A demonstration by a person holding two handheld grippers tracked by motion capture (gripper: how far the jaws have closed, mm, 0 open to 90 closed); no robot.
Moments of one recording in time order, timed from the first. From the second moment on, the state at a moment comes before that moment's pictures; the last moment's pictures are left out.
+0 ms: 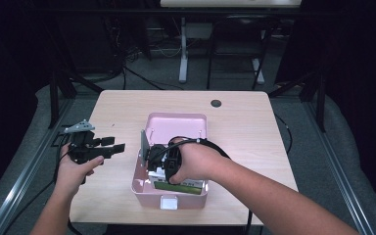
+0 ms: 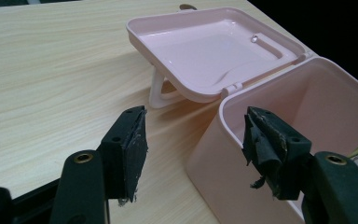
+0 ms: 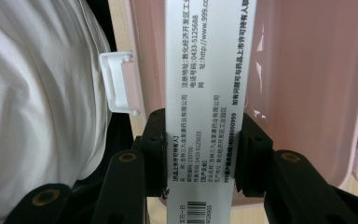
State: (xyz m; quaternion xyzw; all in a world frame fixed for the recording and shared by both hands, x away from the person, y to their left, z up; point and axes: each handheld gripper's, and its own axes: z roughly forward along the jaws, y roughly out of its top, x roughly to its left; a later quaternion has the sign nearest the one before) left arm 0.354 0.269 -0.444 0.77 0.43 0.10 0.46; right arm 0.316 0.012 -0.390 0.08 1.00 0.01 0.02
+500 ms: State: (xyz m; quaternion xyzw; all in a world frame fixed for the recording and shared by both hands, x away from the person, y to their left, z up) left arm 0.355 0.269 -0.445 0.77 0.43 0.10 0.46; right arm 0.316 0.004 -0.407 0.08 1.00 0.01 0.02
